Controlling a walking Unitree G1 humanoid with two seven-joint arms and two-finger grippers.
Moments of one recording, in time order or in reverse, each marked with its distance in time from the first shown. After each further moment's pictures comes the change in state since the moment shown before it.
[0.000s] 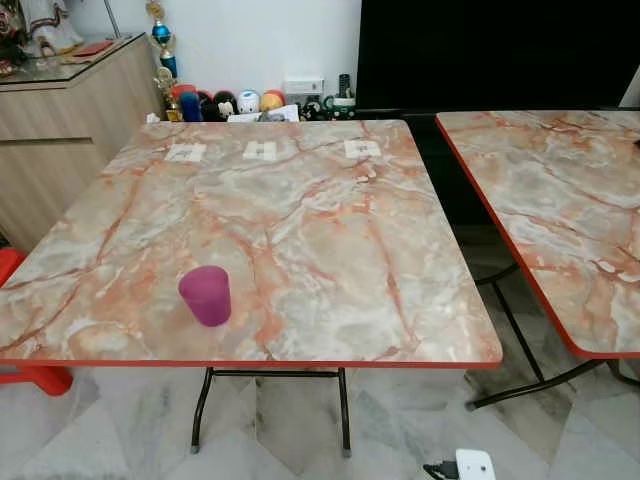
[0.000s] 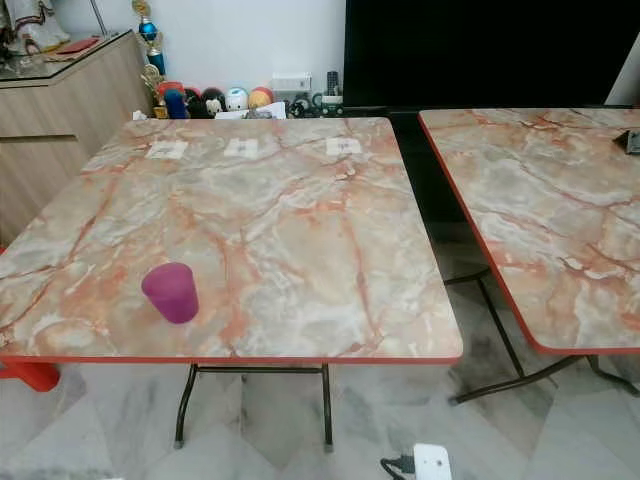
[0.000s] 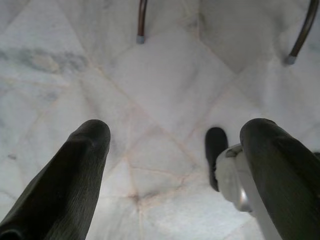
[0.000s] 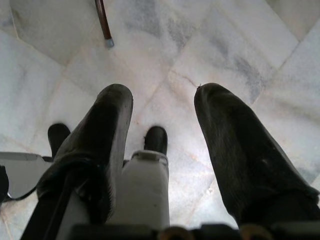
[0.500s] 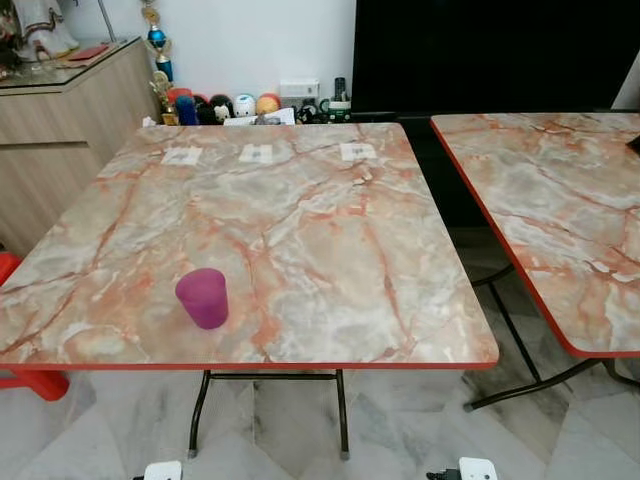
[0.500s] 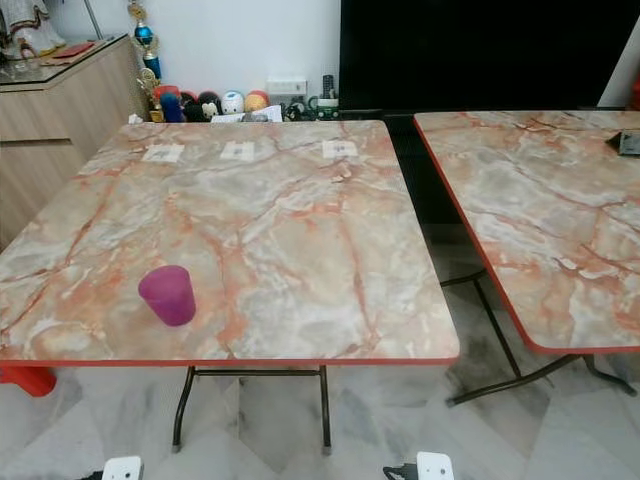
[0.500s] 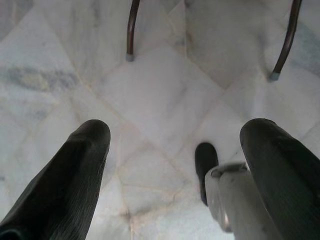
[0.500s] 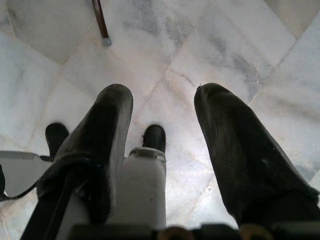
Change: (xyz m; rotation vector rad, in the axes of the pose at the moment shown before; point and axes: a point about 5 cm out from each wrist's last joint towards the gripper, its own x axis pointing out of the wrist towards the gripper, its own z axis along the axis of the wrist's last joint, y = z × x) left arm 0.007 -0.012 0.018 0.003 -0.039 -0.032; right arm -0.002 -0.002 -0.008 0.001 0.004 -0.004
